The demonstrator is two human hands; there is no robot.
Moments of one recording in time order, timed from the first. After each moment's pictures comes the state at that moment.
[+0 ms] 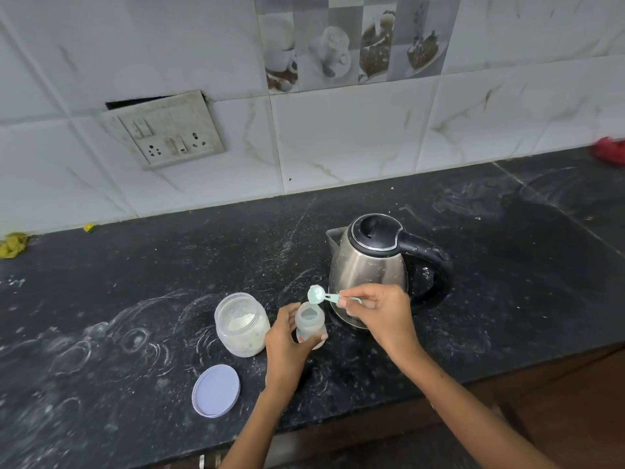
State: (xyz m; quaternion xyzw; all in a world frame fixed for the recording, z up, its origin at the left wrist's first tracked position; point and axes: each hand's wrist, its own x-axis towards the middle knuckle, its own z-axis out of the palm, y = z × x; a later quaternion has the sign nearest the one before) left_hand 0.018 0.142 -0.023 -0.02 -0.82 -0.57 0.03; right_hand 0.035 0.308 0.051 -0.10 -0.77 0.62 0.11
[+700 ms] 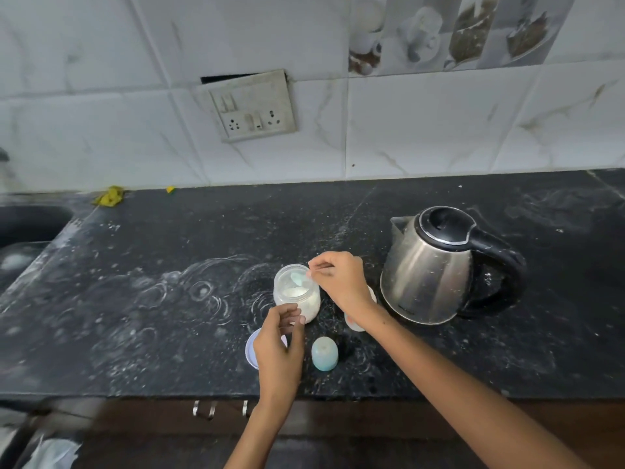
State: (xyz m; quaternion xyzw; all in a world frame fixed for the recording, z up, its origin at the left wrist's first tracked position) left_hand 0.078 0.079 0.013 0.08 -0.81 -0.55 0.20; right_hand -0.028 0.193 0.041 0.04 -0.85 0.52 0.03
